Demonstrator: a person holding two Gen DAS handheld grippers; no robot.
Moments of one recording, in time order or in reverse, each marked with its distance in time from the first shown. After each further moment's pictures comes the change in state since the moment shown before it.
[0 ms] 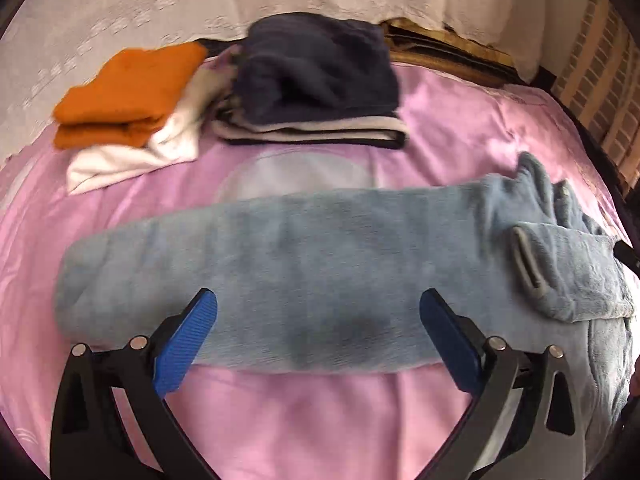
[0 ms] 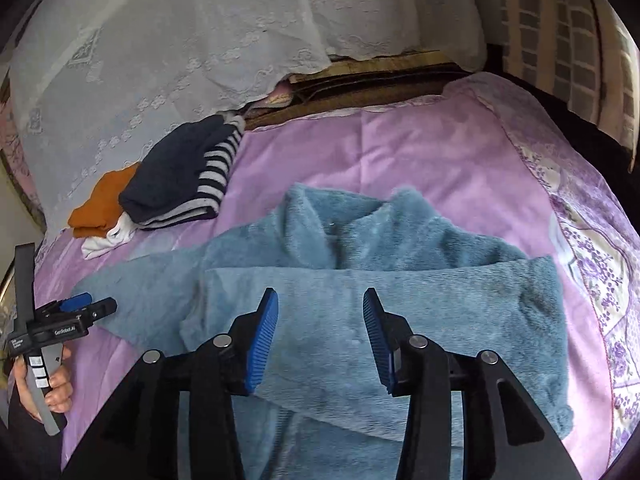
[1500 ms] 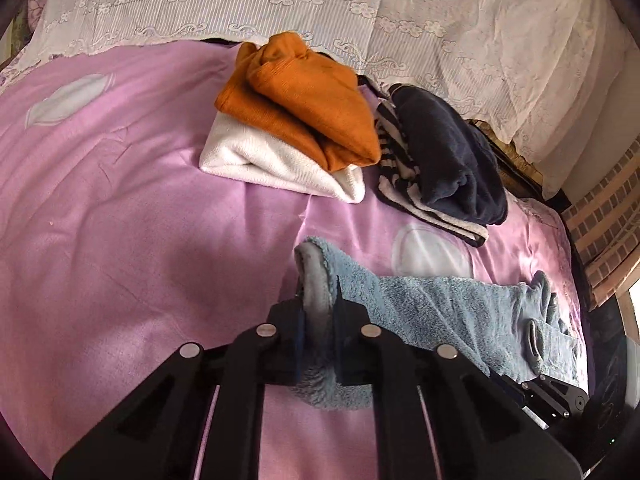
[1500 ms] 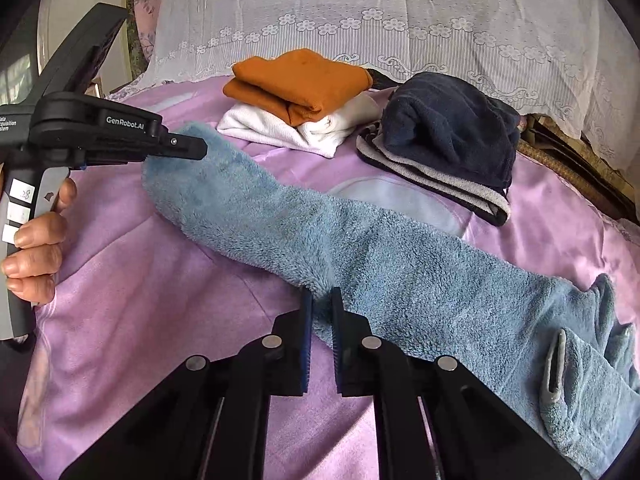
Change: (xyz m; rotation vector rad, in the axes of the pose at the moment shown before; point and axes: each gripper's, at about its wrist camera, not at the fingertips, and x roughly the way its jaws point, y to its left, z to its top) left arm -0.034 0.164 0.013 -0.291 -0.105 -0.155; right arm 0.070 0.287 -0.048 -0.528 0.090 0.143
